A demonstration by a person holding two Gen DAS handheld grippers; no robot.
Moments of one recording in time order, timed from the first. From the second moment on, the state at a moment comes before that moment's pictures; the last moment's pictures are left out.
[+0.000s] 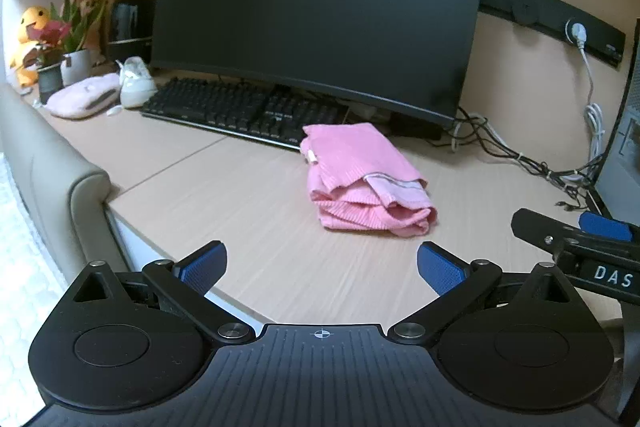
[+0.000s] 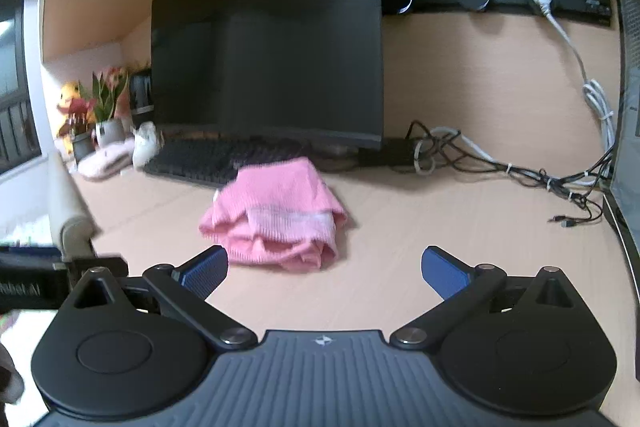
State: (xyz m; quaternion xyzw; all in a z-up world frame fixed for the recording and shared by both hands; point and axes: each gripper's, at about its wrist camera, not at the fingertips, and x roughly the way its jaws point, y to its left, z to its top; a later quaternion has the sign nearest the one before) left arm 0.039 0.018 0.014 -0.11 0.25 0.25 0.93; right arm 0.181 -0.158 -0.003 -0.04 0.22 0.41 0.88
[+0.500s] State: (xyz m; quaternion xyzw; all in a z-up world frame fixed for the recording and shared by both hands) left arm 0.042 0.002 0.003 -0.12 0.28 0.23 0.92; right arm 0.180 -0.171 -0.005 -0.06 0.22 0.41 0.89
